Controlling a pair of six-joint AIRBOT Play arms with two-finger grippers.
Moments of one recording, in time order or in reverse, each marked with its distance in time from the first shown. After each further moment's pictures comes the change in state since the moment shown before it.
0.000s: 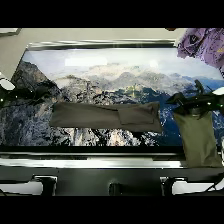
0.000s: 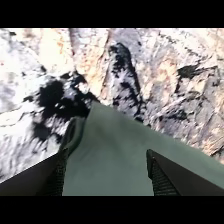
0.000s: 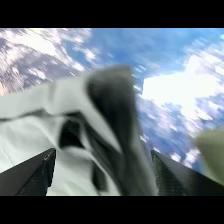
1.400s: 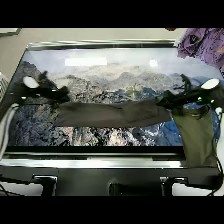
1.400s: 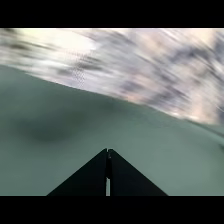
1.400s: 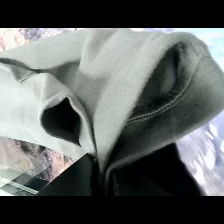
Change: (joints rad) left arm -0.294 -0.080 0.026 -0.142 0.006 -0.104; right arm 0.190 0.113 0.056 -0.092 0.060 0.135
